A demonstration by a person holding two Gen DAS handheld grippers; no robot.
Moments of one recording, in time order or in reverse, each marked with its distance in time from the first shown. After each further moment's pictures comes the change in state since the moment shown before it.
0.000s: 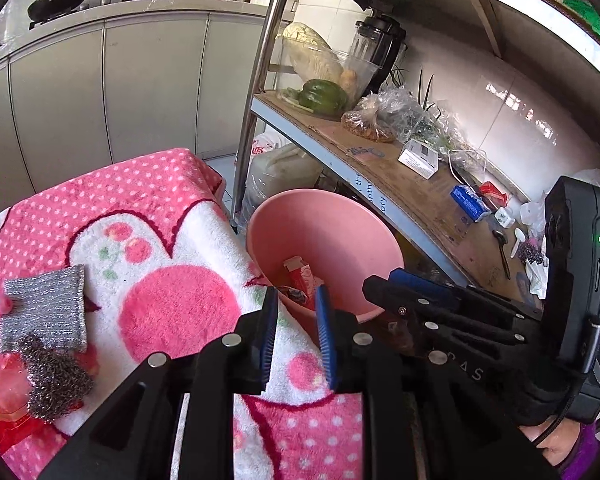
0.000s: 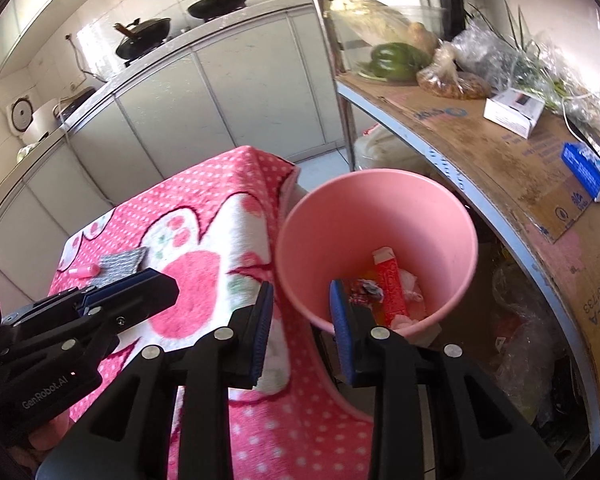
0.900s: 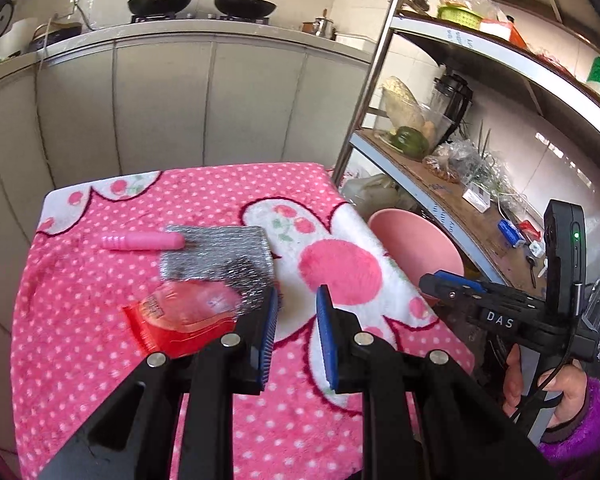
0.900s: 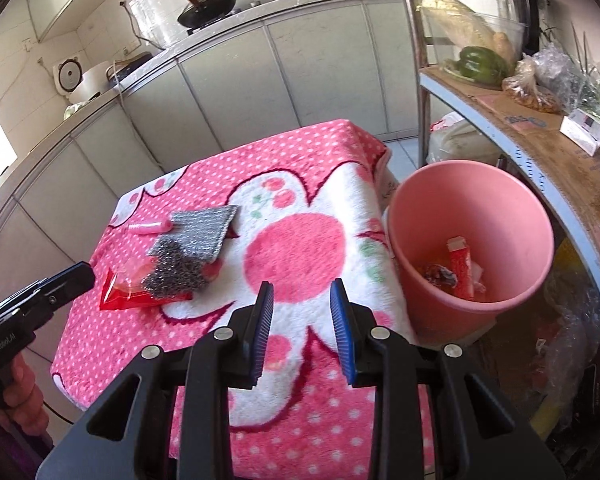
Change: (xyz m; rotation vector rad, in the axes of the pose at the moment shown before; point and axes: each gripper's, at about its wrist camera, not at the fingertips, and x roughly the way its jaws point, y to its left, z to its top) left arm -0.142 0.111 -0.069 -0.158 -0.114 0.193; right arm -0.006 0.088 -0.025 -0.120 0.066 0.146
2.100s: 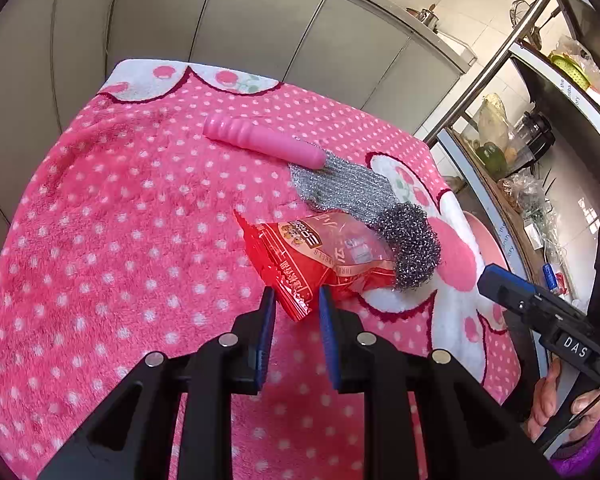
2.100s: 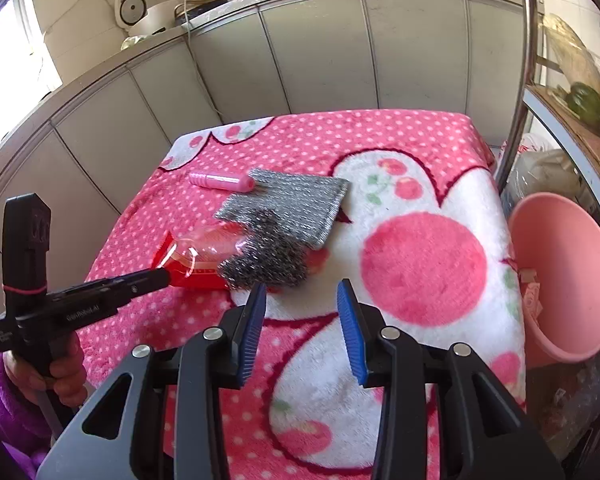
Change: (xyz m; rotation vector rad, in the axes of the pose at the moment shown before) left arm 0.045 0.120 -0.046 -0.306 0.132 0.030; right arm 0.052 0.090 0.005 -0.226 0.116 0.130
